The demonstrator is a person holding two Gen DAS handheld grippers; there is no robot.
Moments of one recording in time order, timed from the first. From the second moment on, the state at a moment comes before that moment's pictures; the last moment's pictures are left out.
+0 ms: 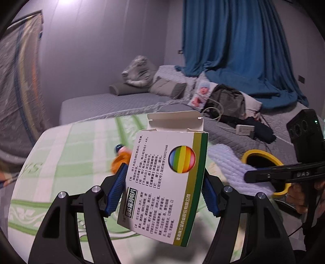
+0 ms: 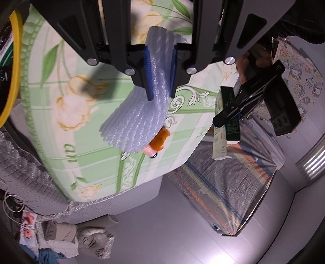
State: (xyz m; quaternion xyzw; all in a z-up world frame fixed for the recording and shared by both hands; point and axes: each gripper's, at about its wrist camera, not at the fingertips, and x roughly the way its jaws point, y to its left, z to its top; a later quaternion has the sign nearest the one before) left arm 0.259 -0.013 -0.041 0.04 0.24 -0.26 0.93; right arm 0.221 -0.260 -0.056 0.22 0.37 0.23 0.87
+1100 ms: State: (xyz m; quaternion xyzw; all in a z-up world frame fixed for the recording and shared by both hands) left arm 0.239 -0.290 -0.036 0.12 0.22 -0.44 0.86; right arm 0.117 -0.491 -0.068 0.29 0.26 -0.09 0.92
